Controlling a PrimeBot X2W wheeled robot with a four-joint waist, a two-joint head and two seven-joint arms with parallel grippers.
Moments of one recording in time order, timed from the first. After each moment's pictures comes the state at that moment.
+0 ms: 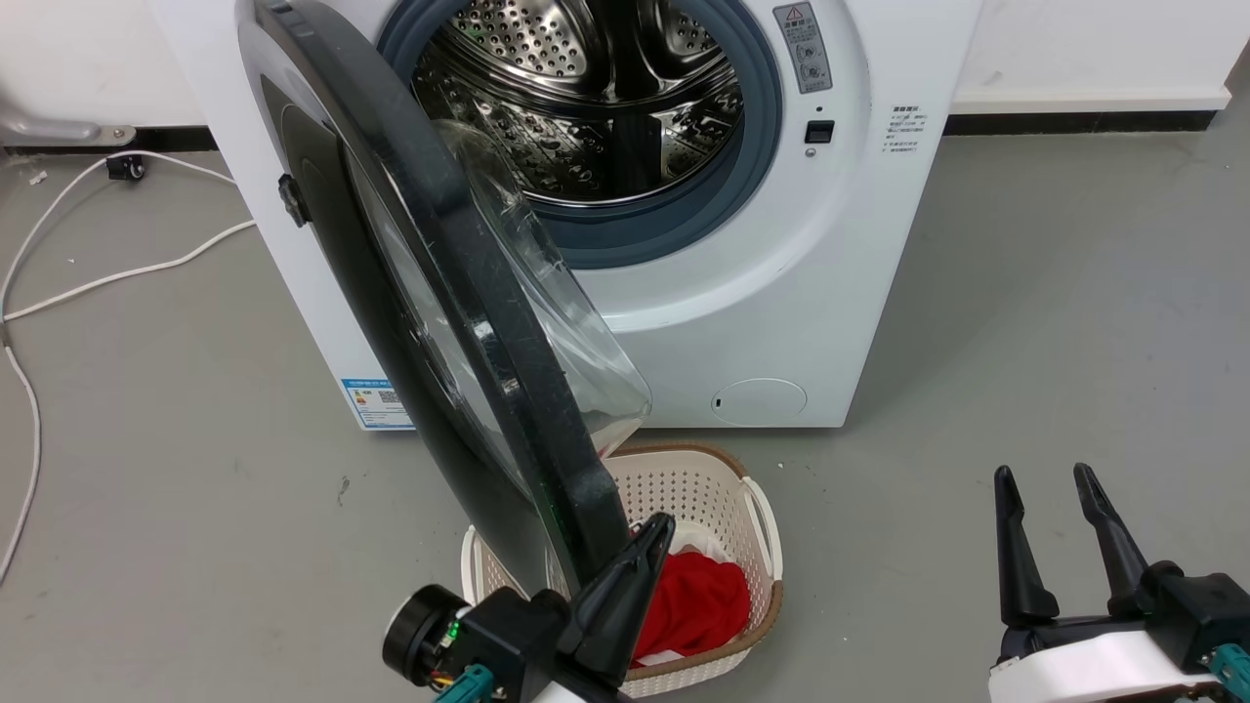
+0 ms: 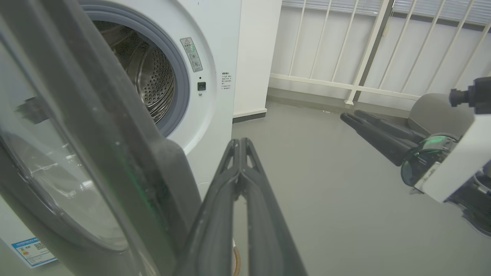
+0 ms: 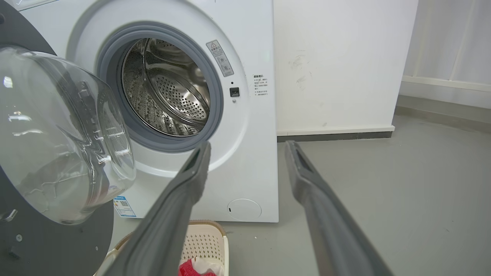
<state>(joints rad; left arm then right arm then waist) 0.05 0.11 -0.45 -0.23 -0.21 -0.12 -0.02 0.06 -0.05 -0.04 0.05 0.13 0.13 -0.26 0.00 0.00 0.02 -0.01</state>
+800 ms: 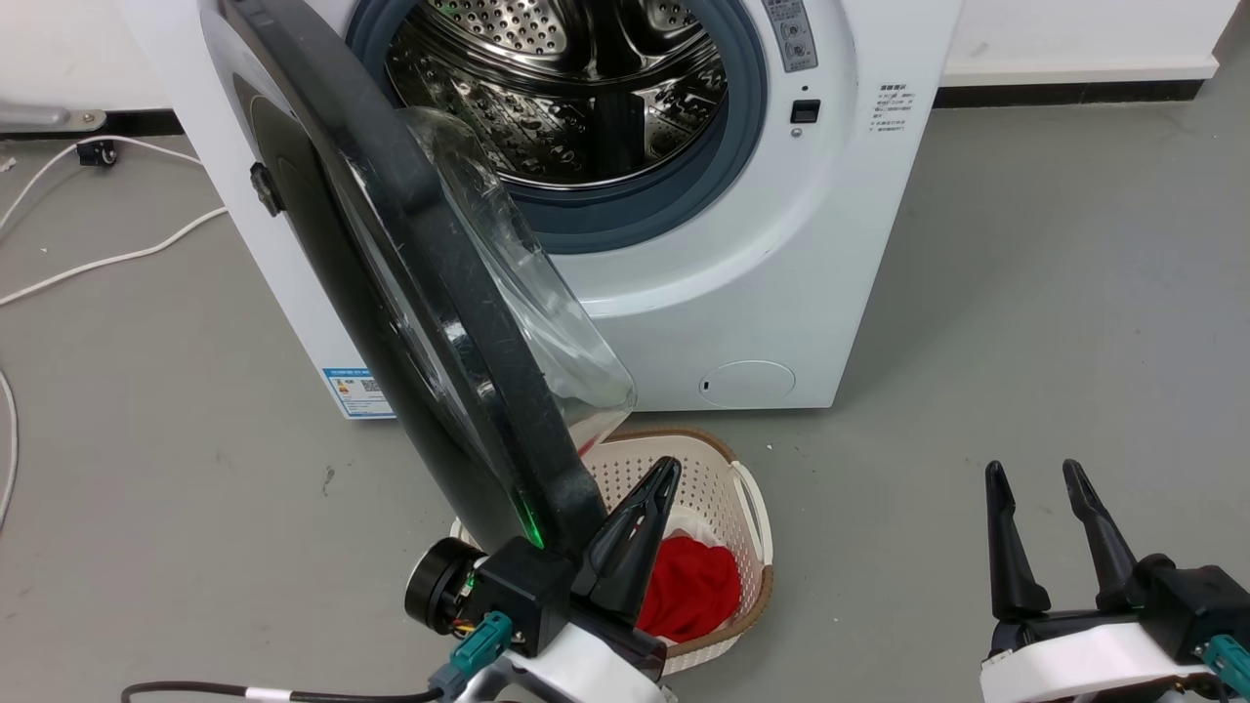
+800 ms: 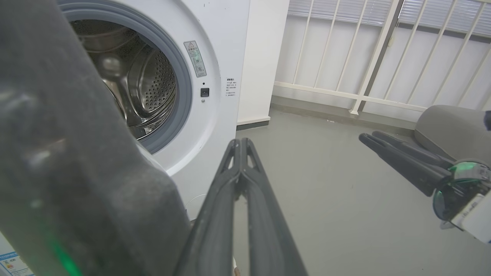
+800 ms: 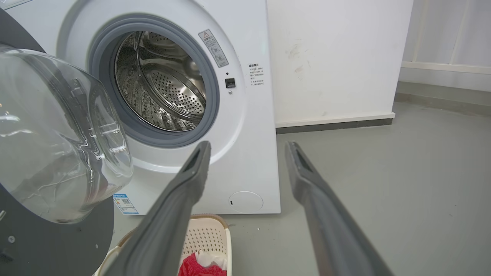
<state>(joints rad) -0.07 0.06 -0.45 -0.04 -0.21 -0.05 -0.11 0.04 -0.05 -0.03 0.07 0.17 0.13 -0.26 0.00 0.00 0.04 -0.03</state>
